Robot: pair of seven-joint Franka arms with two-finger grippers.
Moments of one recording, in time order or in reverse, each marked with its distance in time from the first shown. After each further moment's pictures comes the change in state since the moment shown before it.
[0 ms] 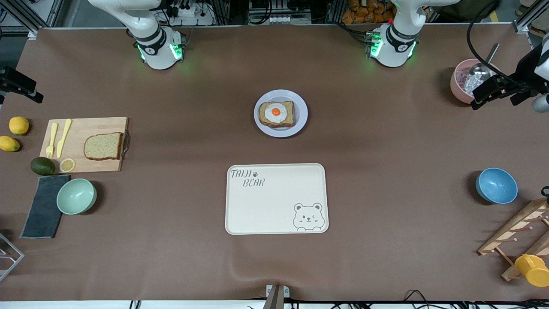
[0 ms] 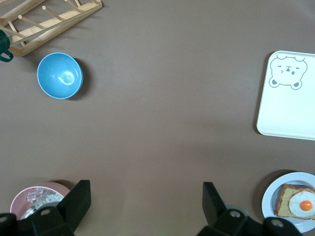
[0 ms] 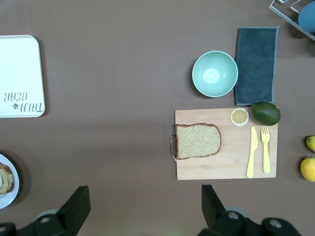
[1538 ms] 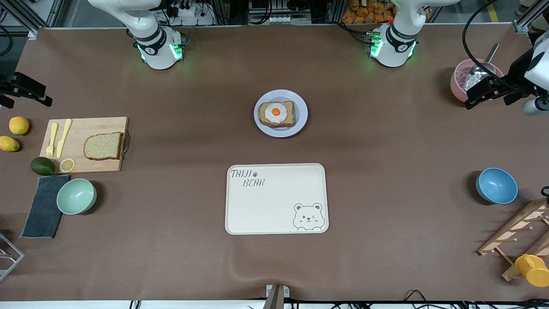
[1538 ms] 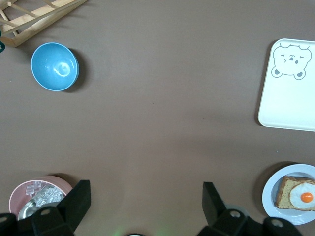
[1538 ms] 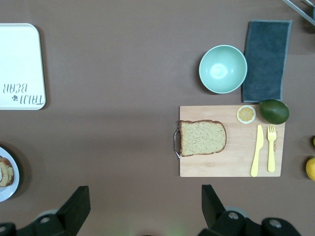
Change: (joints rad) left arm -0.001 0.005 -0.006 -0.015 -0.006 -0.020 0.000; right arm 0.030 0.029 0.004 -0.004 0.000 -0.009 0.000
